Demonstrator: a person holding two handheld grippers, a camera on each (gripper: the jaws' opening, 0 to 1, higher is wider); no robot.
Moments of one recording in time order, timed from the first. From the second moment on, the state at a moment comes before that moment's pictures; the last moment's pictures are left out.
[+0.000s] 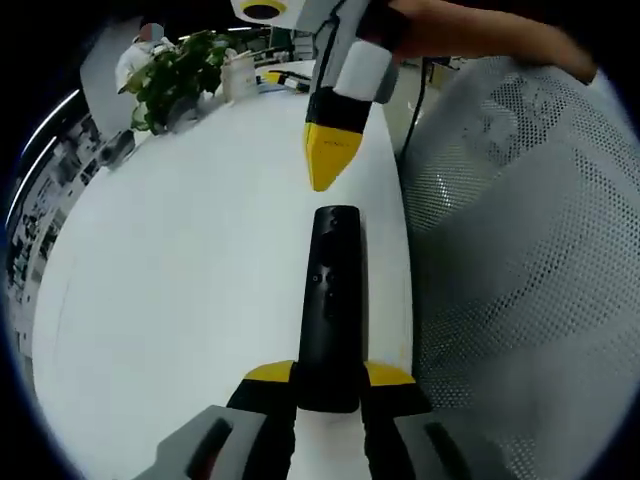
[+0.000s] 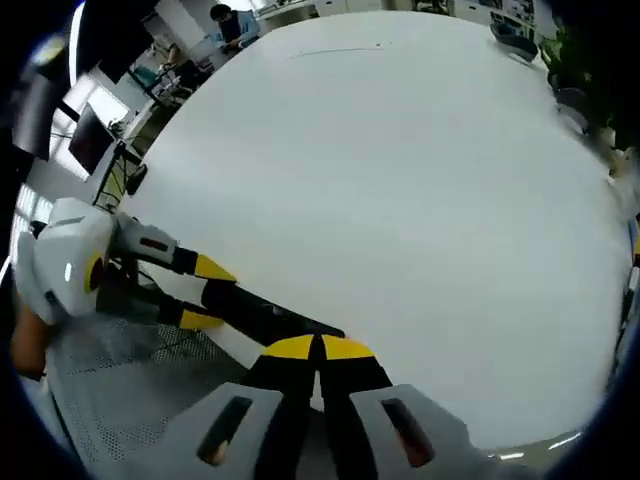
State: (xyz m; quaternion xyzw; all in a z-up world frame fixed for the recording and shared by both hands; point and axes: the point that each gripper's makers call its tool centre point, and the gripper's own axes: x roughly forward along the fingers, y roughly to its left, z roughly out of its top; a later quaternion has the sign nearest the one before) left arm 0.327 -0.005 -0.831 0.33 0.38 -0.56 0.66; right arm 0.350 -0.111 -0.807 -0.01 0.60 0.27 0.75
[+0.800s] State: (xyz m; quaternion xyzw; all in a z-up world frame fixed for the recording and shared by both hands) left arm 0.327 -0.006 -0.831 0.32 0.38 -0.56 0.66; right arm 0.339 -0.105 -0.824 0.02 0.63 0.28 0.73
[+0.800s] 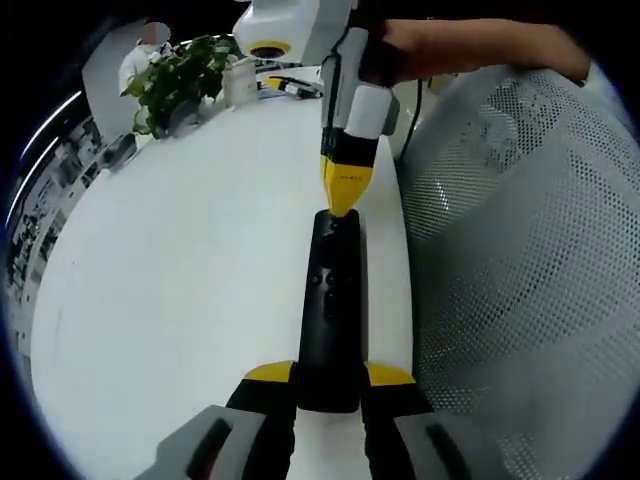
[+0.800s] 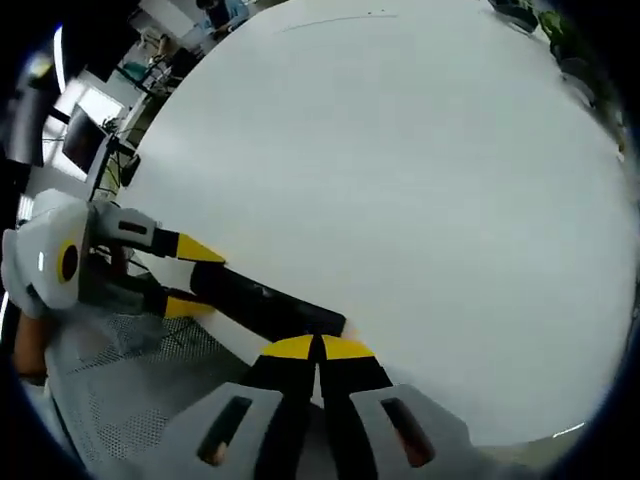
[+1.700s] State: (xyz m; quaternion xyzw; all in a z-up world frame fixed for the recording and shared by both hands) left arm 0.328 -0.007 -0.831 0.32 0.38 -0.56 0.66; right arm 0.344 -0.108 -0.823 0.02 0.62 0.27 0.74
